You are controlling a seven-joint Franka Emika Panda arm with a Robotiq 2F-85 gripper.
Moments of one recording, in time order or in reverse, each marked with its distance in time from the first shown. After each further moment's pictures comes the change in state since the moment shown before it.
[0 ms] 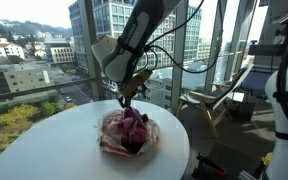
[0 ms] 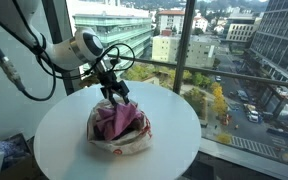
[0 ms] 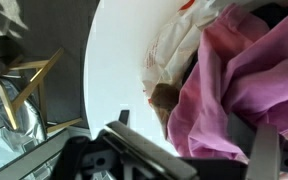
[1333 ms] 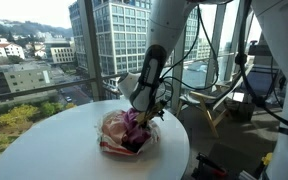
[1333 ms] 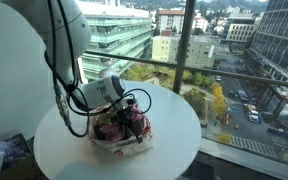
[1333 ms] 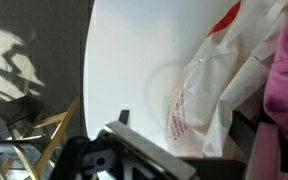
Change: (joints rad) arm -0.470 0.250 0.300 -0.028 -0.145 0.196 0.329
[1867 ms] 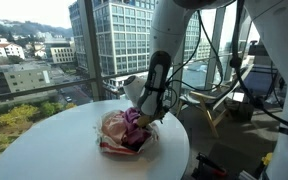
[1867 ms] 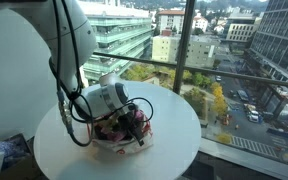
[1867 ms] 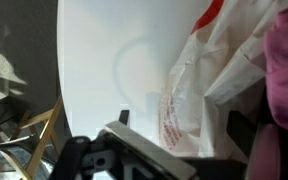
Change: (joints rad) arm -0.015 0.034 -0.028 -0.034 -0.057 0.197 0.108
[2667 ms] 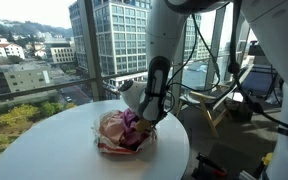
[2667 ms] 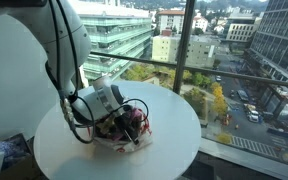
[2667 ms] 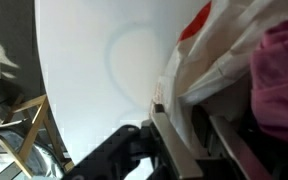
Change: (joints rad) arm 0.082 0.035 -0.047 -0.003 -0.077 0.059 0.073
